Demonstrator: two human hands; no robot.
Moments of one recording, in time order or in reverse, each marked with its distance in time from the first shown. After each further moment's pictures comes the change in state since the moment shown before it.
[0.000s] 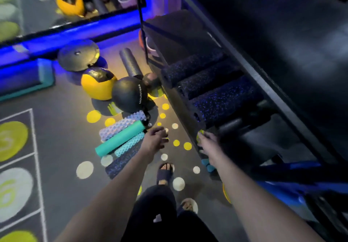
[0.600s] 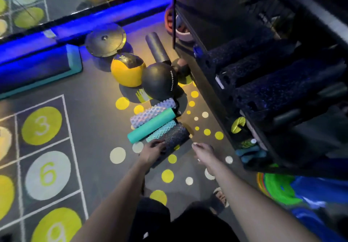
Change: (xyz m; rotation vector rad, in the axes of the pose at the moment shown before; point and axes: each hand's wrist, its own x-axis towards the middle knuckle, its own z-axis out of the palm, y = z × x) left_hand 0.019 -0.049 -0.239 0.225 0.070 -0.100; right_hand -0.083 0.030 0.231 -0.217 -0.164 0.085
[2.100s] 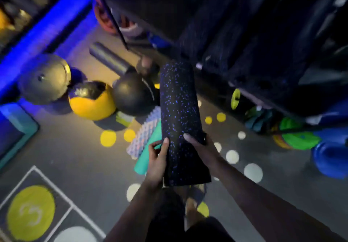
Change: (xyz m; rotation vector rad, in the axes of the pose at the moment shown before) left_hand 0.137 0.108 -0.049 0.121 -0.196 0.019; right_hand 0.081 -0.111 0.101 0.568 0.220 0.030
